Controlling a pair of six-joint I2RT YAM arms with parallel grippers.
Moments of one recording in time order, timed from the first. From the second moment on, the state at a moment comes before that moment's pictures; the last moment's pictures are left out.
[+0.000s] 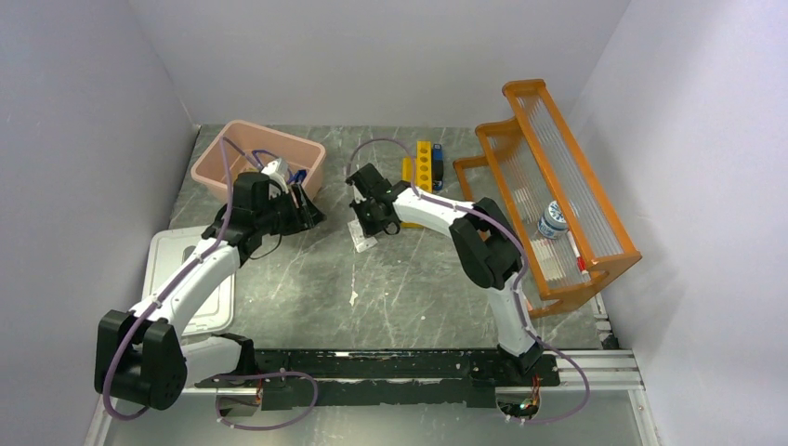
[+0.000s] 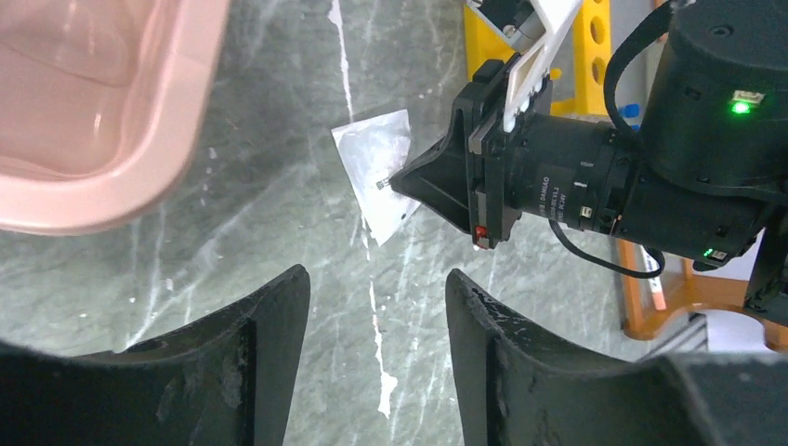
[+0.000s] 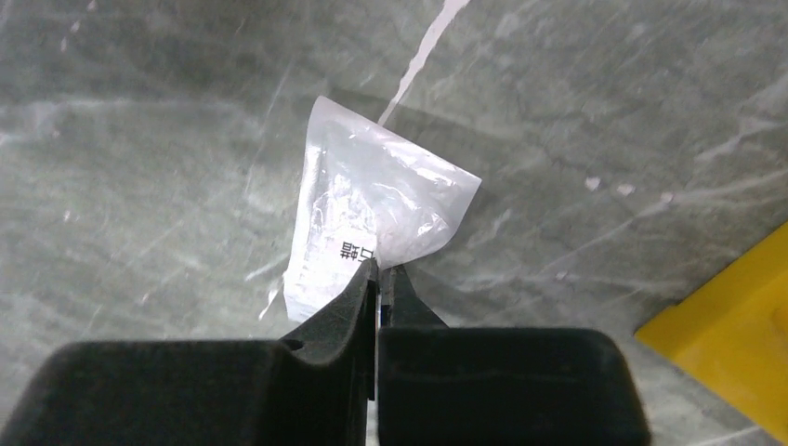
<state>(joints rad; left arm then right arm) -0.26 1.18 0.78 -0.20 0.28 -0.53 0.75 2.16 1.60 -0.48 -0.04 0.18</state>
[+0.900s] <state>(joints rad) -0.26 1.29 0.77 0.08 0.53 -0.76 0.69 1.85 1.50 -0.23 -0.48 0.23</state>
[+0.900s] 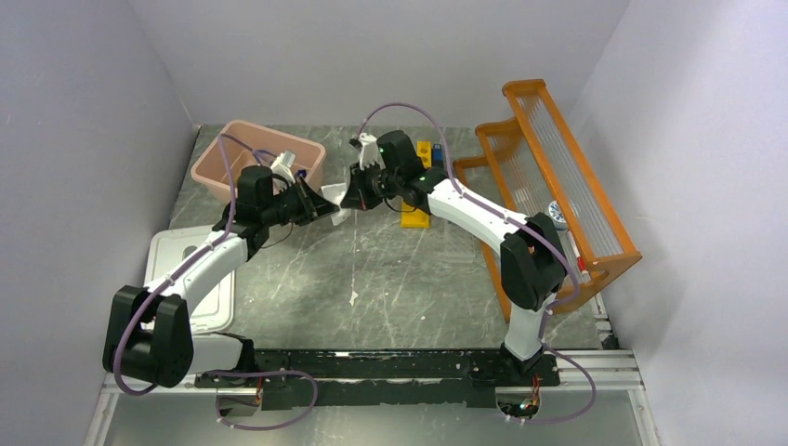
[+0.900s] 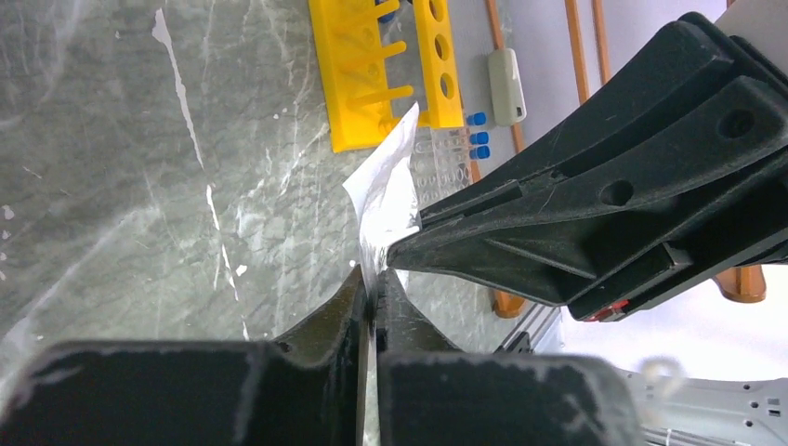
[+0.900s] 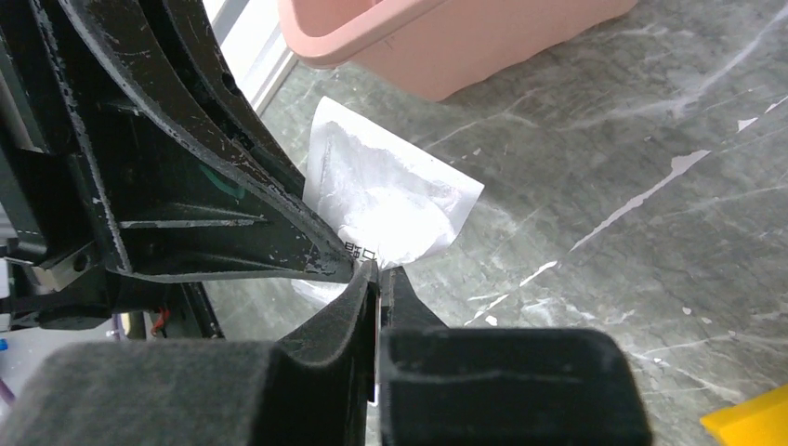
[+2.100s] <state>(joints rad) 0.00 1.71 1.28 -0.38 0.02 -0.62 0.64 1.77 1.44 -0.08 -0.31 0.20</state>
